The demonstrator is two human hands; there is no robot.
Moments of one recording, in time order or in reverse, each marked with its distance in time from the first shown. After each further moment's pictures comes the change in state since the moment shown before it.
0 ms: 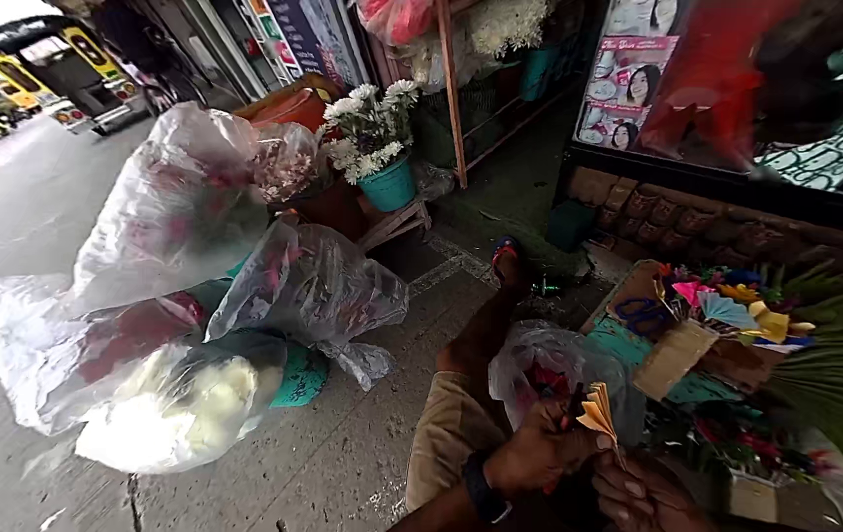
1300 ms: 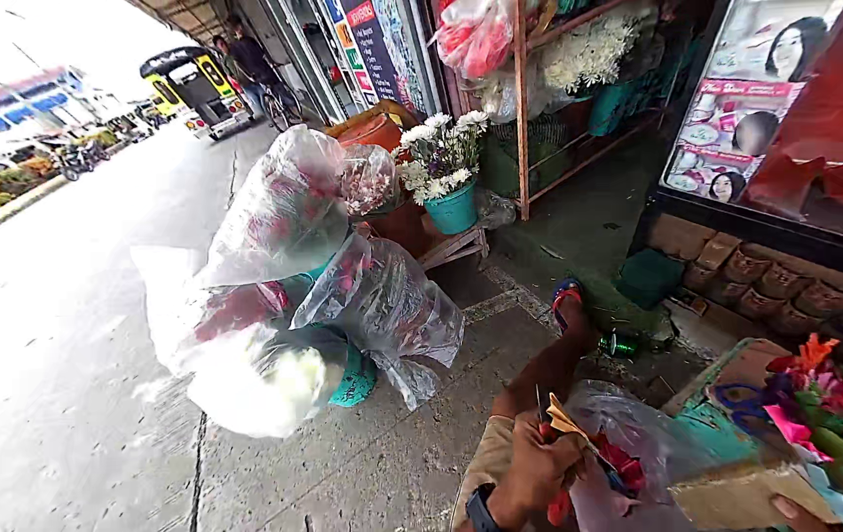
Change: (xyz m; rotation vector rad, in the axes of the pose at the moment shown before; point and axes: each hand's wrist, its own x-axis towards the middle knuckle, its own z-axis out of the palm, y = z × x) left_hand -0.012 0.054 -0.057 0.128 0.538 0.046; right_hand 0.025 -0.090 -0.040 -0.978 0.658 -0.605
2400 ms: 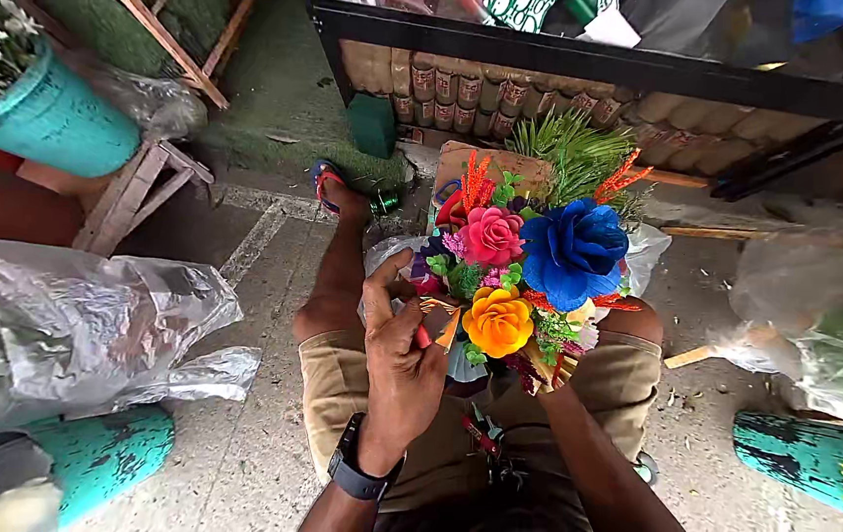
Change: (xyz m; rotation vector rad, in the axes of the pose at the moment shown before) left_hand -0.028 0.000 0.091 0.521 -0.320 0.464; right_hand -0.159 0.055 0.023 0.015 0.317 -0.037
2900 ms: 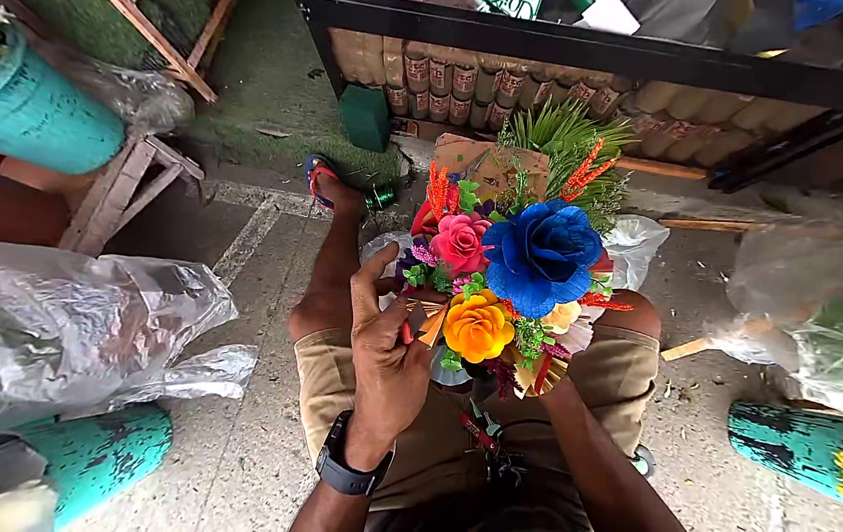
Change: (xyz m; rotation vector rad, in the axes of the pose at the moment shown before) left_hand 0.002 -0.009 -0.007 -0.021 -0.025 -0.017; right_hand 0.005 -0.029 0.006 -0.302 0.099 0.672
